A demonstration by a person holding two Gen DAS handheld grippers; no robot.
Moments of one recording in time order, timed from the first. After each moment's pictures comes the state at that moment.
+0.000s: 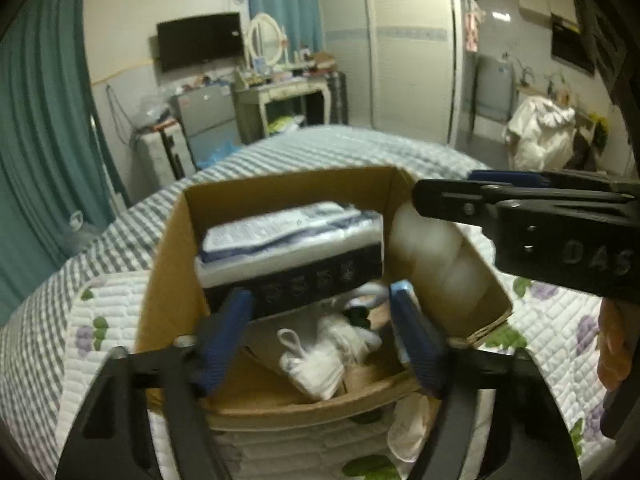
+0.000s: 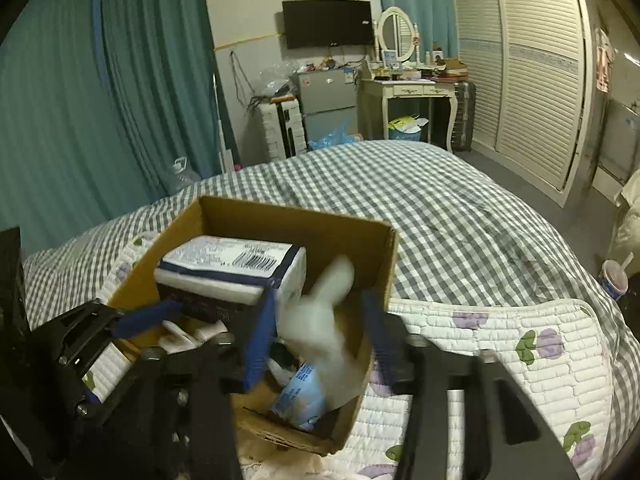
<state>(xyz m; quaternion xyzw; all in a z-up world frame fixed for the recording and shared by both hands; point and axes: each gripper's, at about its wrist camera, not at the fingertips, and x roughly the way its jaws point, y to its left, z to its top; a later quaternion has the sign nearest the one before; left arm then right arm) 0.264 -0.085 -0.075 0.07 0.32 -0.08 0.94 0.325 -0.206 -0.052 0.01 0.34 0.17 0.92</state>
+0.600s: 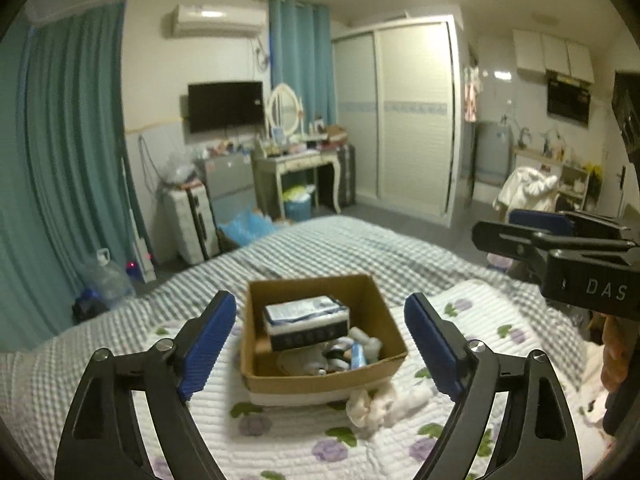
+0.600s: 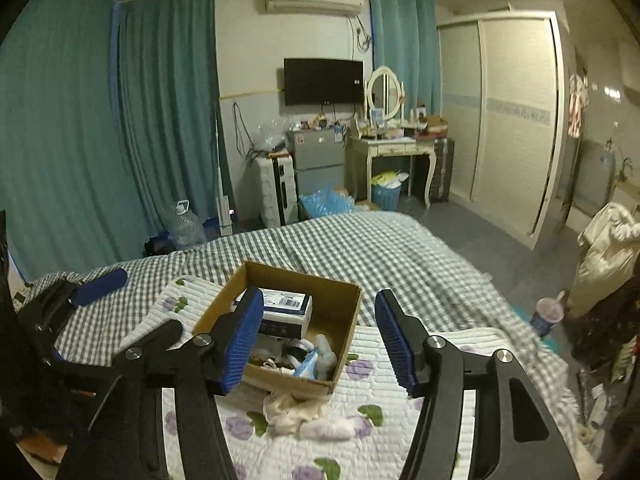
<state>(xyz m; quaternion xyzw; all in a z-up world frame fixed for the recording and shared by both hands) 0.132 -0.072 0.085 0.04 0.22 -0.07 0.97 0.179 -0.235 0.107 -0.01 0.26 0.14 0.96</state>
